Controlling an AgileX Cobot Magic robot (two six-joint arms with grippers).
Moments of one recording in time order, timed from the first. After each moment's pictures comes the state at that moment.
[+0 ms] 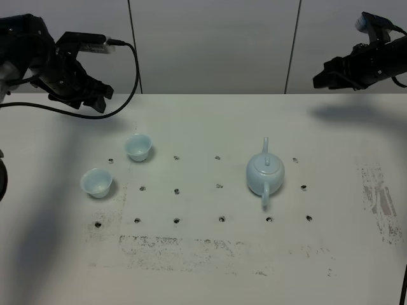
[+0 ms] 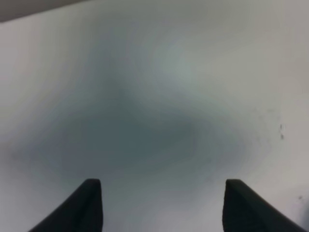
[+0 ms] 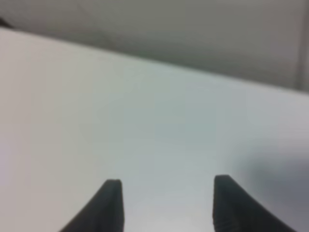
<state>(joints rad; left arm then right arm) -0.03 2.61 -2.54 -0.14 1.12 0.31 -0.08 2.56 -2.45 0.63 1.15 -0.54</state>
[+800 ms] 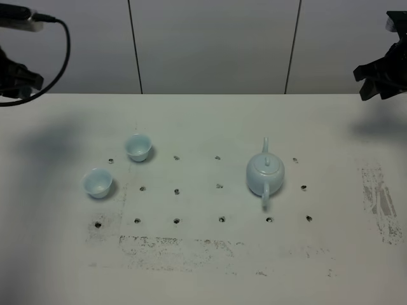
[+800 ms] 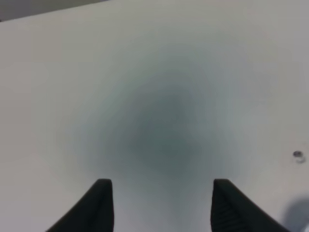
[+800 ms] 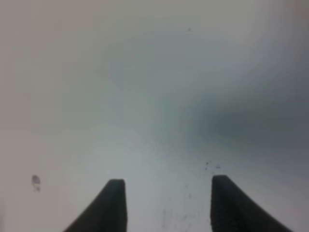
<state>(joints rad) 0.08 1.85 -1.58 -0.06 0.71 0.33 -0.08 2.31 -2.22 0.26 1.22 -0.33</state>
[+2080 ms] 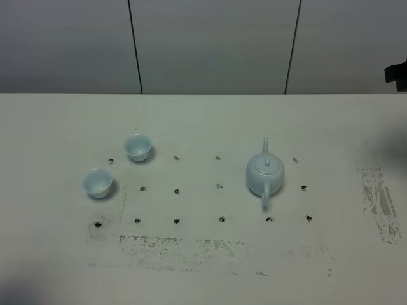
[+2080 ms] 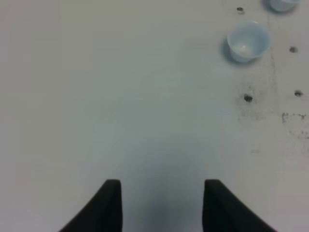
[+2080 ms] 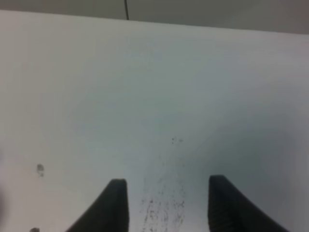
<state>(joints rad) 0.09 0.60 -0.72 -0.01 0.93 0.12 -0.08 1.76 -1.52 0.20 0.77 -0.31</state>
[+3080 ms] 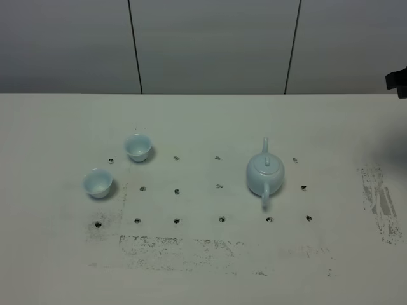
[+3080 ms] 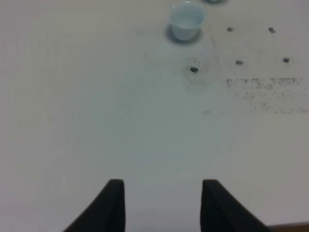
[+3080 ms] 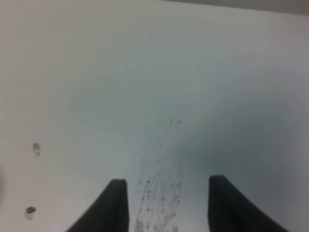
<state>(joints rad) 0.09 0.01 -0.46 -0.15 1.08 0.20 -0.08 1.76 -1.52 0.17 0.82 -0.31</state>
